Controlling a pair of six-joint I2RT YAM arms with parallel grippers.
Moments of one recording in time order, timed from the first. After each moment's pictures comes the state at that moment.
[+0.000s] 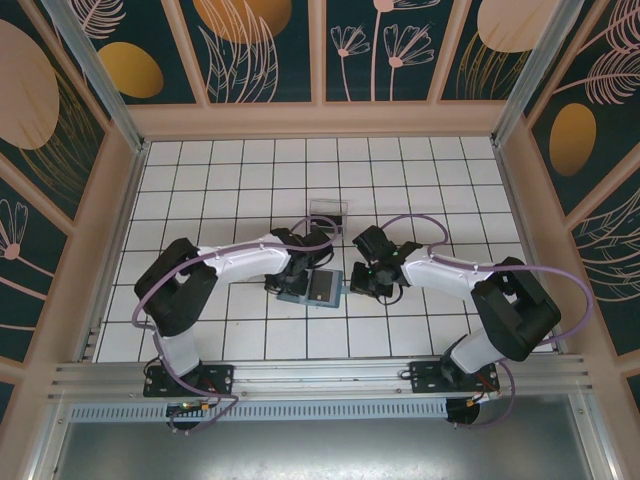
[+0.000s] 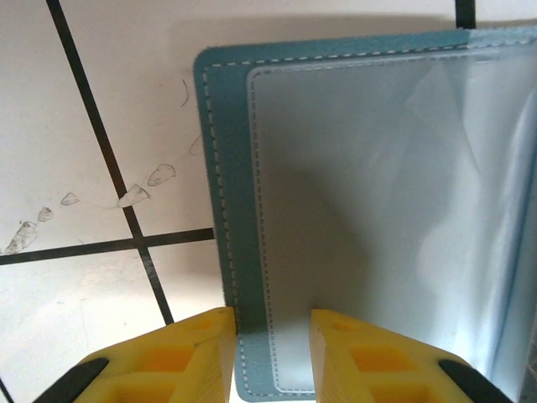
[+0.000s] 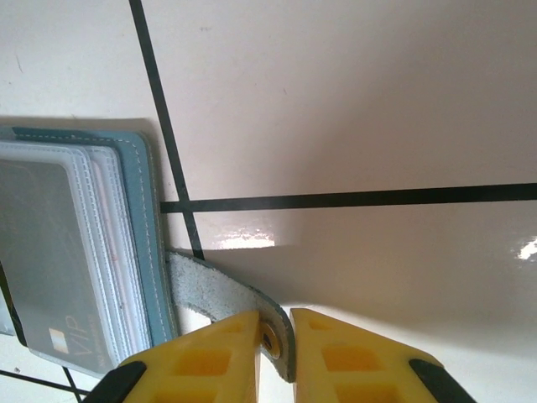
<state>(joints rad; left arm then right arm) -0.86 1.81 1.15 -0.91 -0.18 -0.69 0.72 1.50 0.76 -0.48 -0.16 0.86</state>
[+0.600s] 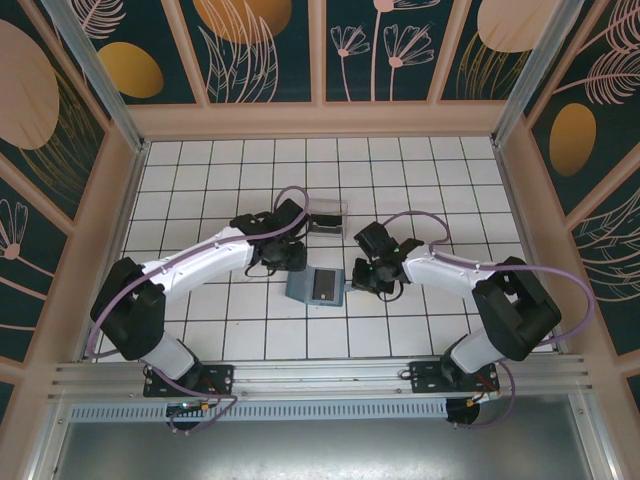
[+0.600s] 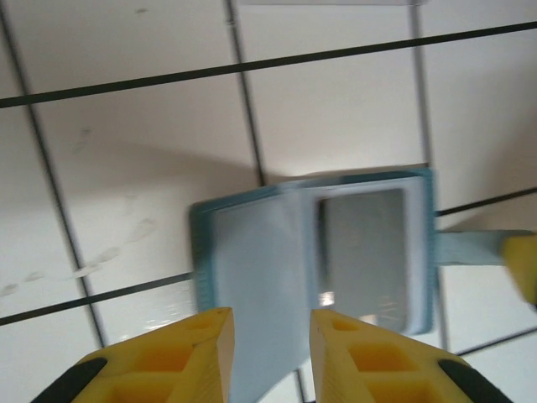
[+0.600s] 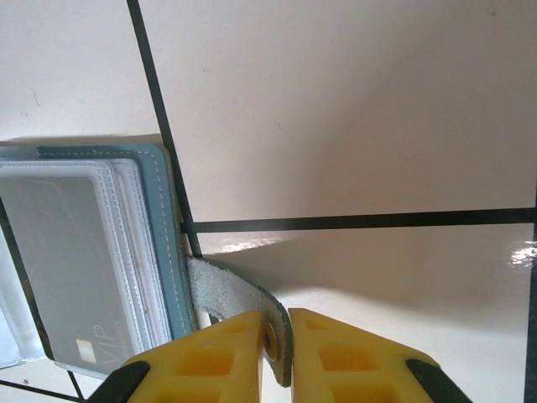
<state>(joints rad) -0.76 1.58 1.14 -0.73 0.04 -0.65 0.70 1.50 0.79 -0.50 -0.15 0.85</state>
